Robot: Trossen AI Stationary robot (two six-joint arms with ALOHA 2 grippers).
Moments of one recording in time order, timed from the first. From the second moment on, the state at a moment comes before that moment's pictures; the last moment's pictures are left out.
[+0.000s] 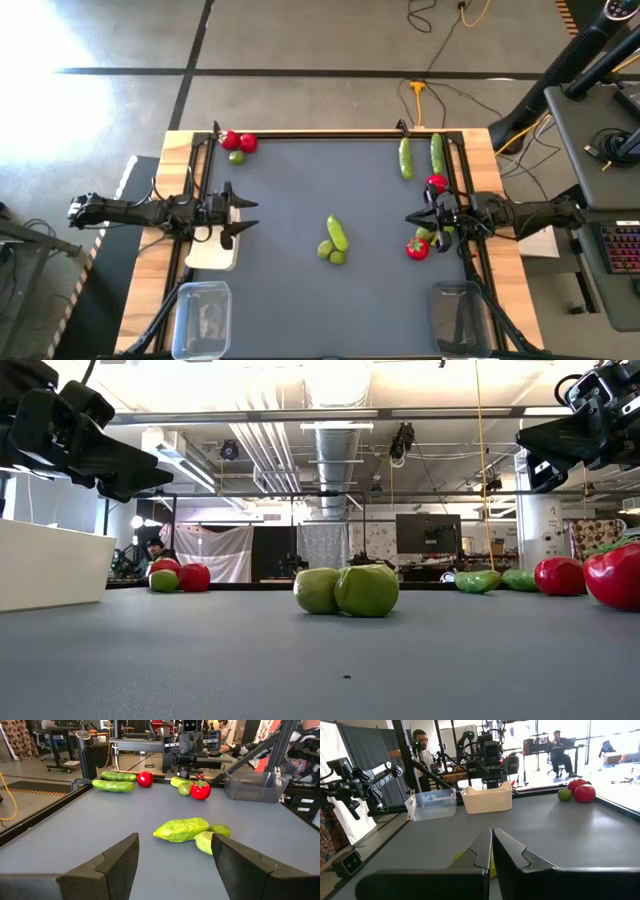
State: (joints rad) left arm -0.09 0.19 0.04 0.04 -0.20 -0.08; right arm 0.06 0.06 0.02 0.05 -0.02 0.15
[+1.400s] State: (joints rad) left arm -0.09 0.19 0.04 0.04 -0.20 -0.08; right arm 0.06 0.06 0.02 0.05 -0.02 0.15
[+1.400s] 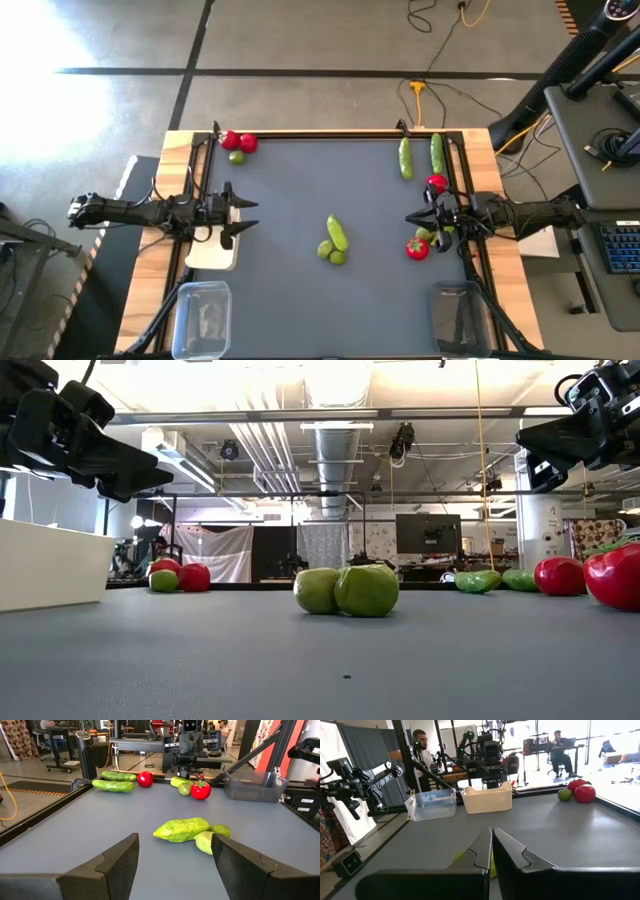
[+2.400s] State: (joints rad) left arm -0.09 0.19 0.04 0.12 -0.20 -0.22; right arm 0.06 0.06 0.02 0.05 -0.02 0.15
